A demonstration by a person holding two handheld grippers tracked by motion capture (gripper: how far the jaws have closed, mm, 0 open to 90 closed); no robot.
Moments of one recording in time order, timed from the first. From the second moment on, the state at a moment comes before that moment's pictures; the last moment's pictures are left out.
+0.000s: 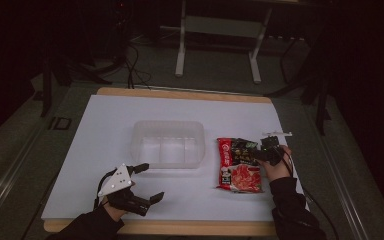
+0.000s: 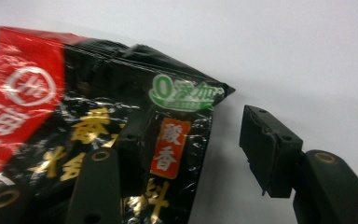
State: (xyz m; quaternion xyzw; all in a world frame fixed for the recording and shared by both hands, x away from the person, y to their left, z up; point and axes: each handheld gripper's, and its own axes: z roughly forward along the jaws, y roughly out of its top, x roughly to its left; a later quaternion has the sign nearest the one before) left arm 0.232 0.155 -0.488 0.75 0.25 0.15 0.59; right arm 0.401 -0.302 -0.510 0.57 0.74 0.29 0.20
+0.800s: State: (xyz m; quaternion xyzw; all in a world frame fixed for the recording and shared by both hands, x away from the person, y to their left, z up) left arm 0.233 0.153 -0.490 0.76 0.24 0.15 0.58; right arm 0.413 -0.294 -0.515 0.59 0.75 0.27 0.14
